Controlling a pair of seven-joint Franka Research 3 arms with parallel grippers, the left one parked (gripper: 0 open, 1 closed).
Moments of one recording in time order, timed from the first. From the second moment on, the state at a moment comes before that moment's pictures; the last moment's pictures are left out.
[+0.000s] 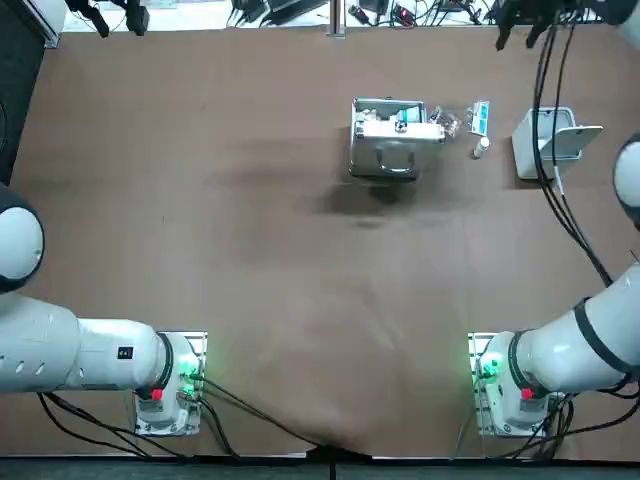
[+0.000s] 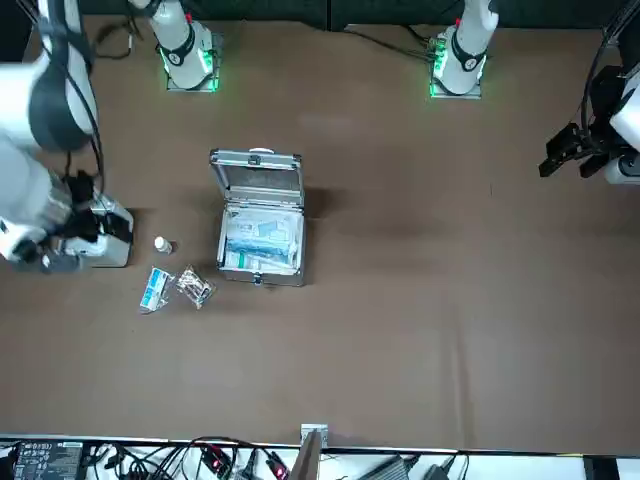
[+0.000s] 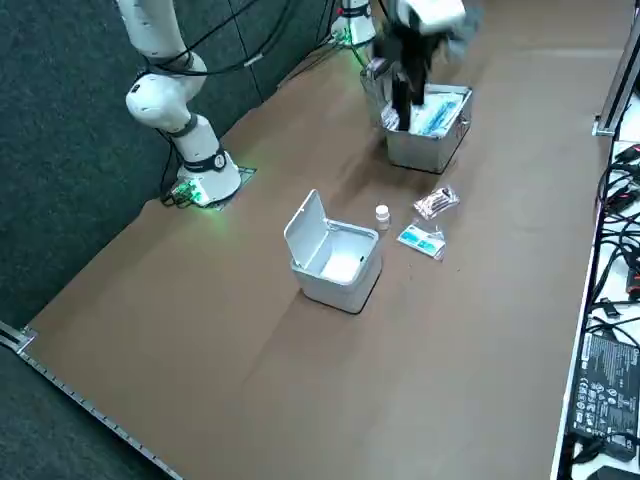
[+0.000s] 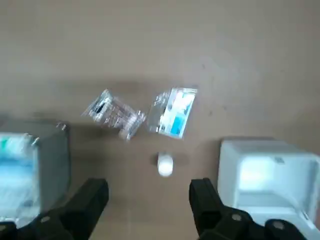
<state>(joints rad) 0.13 0.32 -0.11 -1.55 0.02 1.81 0.01</state>
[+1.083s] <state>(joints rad) 0.06 0.72 -0.11 -1.54 0.12 2.24 0.13</state>
